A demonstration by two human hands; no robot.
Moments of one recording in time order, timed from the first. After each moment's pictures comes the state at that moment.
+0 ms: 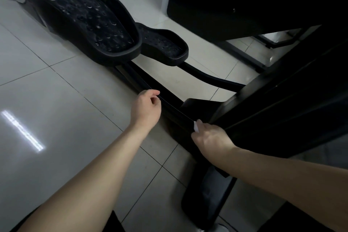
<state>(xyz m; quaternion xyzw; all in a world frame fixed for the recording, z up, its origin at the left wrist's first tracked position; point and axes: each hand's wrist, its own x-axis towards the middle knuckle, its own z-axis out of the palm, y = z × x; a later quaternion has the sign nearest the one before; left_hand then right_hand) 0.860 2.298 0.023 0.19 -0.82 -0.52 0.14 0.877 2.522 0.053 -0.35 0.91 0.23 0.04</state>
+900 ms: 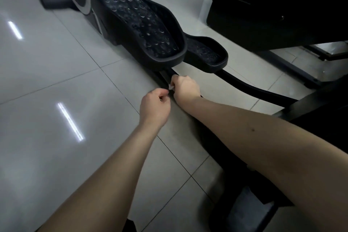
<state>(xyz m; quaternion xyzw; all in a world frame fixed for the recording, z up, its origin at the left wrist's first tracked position) 0.880 2.227 0.025 0.28 -0.80 -0.50 0.20 0.780 2.299 0.063 -0.30 0.95 -0.10 0.03</state>
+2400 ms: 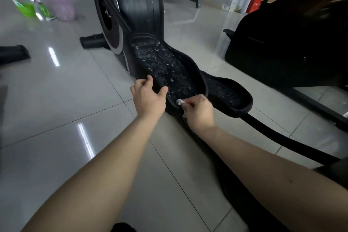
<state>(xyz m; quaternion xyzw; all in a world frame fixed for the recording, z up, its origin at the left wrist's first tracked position) 0.803 2.083 0.107 0.35 -0.81 -0.36 0.31 0.742 2.228 0.100 -0.23 0.89 -0.40 -0.02</state>
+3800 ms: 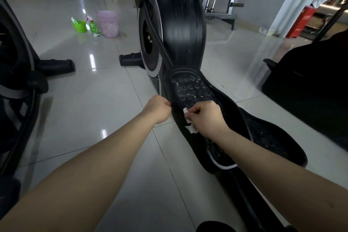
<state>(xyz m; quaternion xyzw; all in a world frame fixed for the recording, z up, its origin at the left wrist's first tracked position) 0.769 1.917 0.162 0.36 -0.81 -0.44 0.09 0.693 2.073 0.186 -0.32 0.87 -0.35 0.10</state>
